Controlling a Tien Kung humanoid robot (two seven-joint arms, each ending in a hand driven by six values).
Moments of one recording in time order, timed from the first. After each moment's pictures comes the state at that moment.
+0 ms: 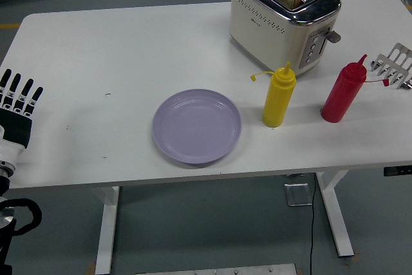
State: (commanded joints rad) left arm -0.05 0.19 -1.55 -1.38 0.43 0.01 -0.16; right arm 0.94 -0.45 1.08 1.02 -1.59 0.12 -0.06
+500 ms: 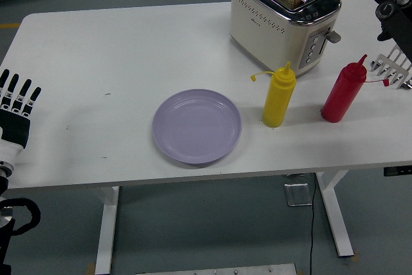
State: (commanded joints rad) left arm -0.05 0.19 -1.56 -1.38 0.43 0.02 -0.16; right arm 1.13 -0.30 0.94 0.78 -1.57 0.15 -0.17
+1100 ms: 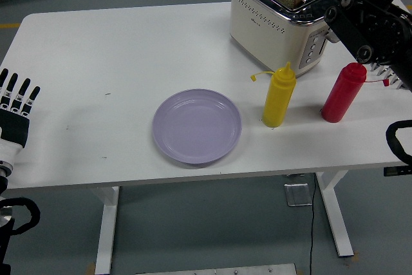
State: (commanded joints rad) left arm -0.05 0.19 -1.56 -1.37 0.42 0.01 -0.16; right arm 1.27 -0.11 0.86 0.48 -1.85 0.08 -0.21
